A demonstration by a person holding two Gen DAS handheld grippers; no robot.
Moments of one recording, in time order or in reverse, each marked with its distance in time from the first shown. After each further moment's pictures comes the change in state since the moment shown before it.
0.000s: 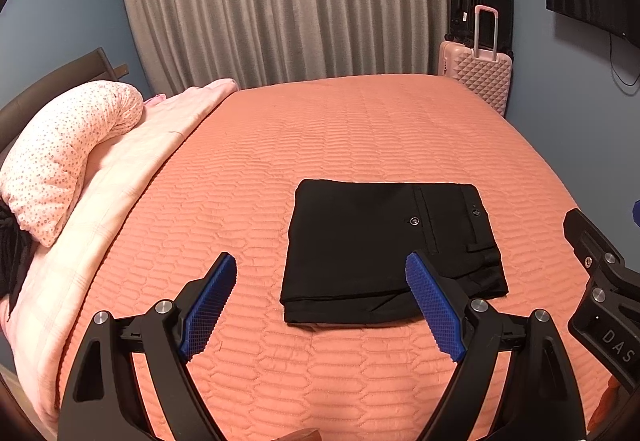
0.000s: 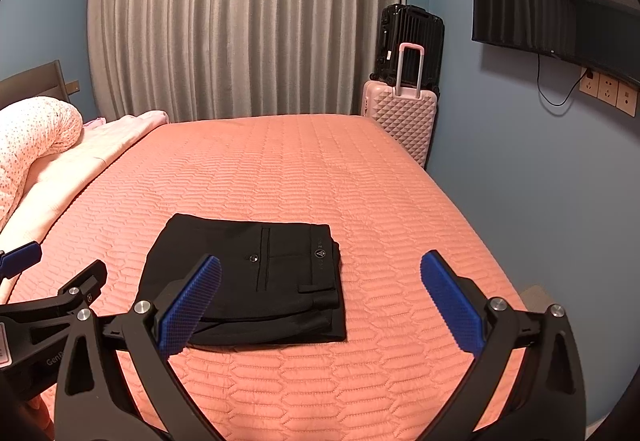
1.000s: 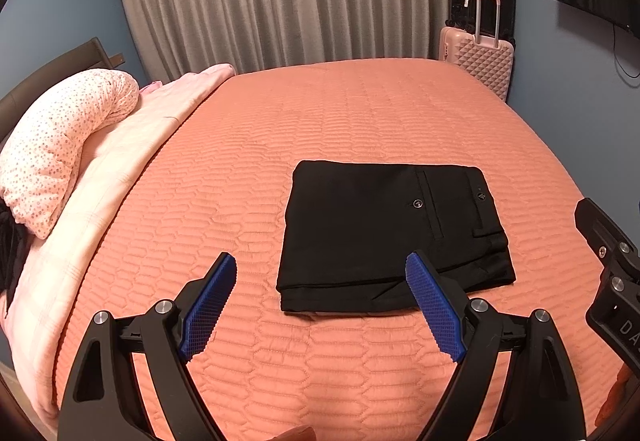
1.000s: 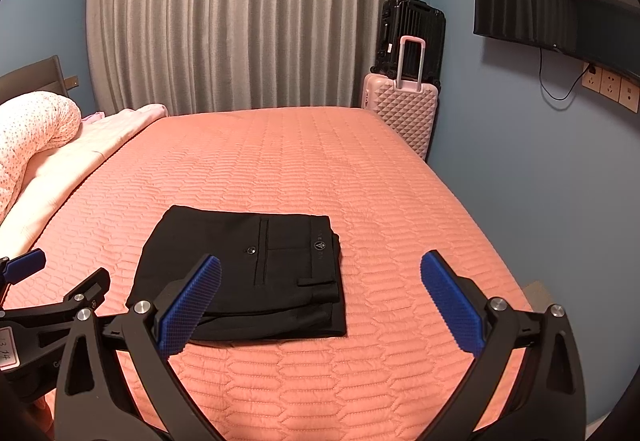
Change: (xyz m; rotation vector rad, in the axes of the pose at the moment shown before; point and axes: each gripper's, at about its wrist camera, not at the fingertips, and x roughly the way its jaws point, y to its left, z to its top) left arm 0.020 0.000 -0.011 0.001 0.049 -0.005; right arm 0.011 -0.004 -0.007 0.003 0.024 0.001
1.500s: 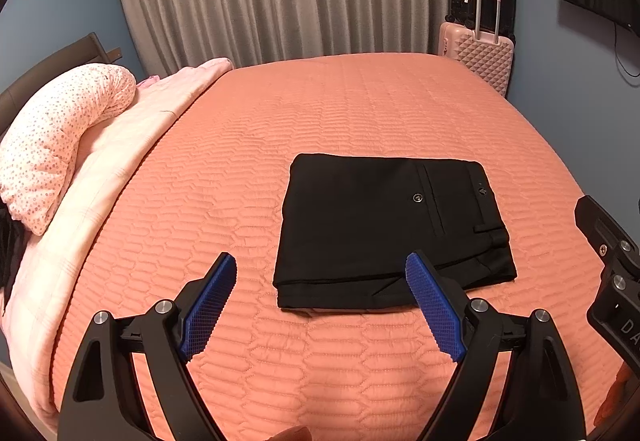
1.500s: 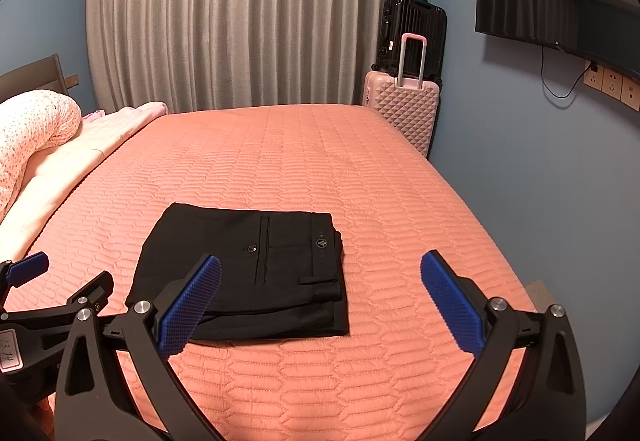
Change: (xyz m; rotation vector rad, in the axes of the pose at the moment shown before) left arm 0.009 0.002 -0.004 -0.002 0.015 -0.016; right arm 0.005 0.001 -0.001 -0.005 0.009 0.000
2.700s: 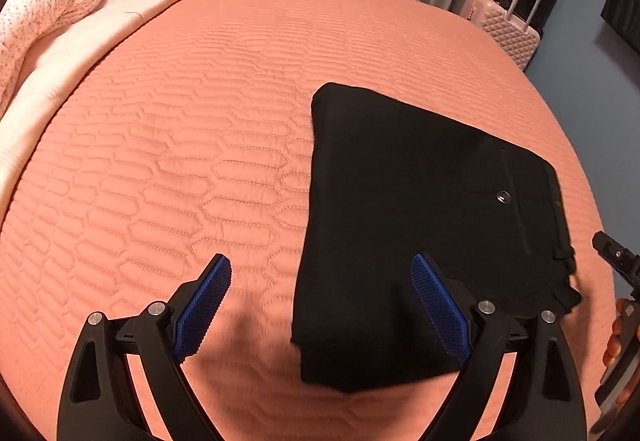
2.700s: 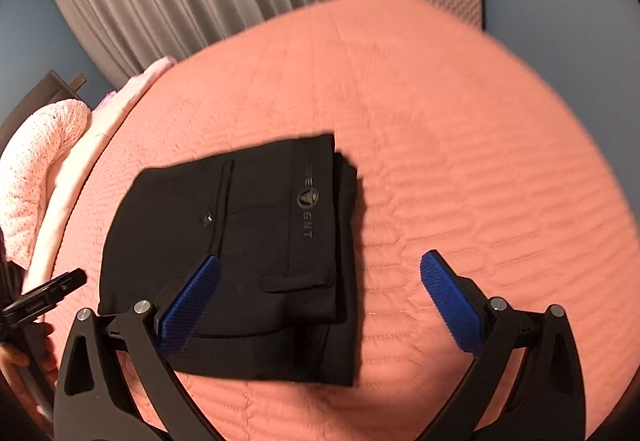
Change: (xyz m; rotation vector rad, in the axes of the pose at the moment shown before) left arm 0.191 0.084 0.006 -0.162 0.239 -0.185; right arm 0.226 -0.068 -0.033 0.217 0.382 0.337
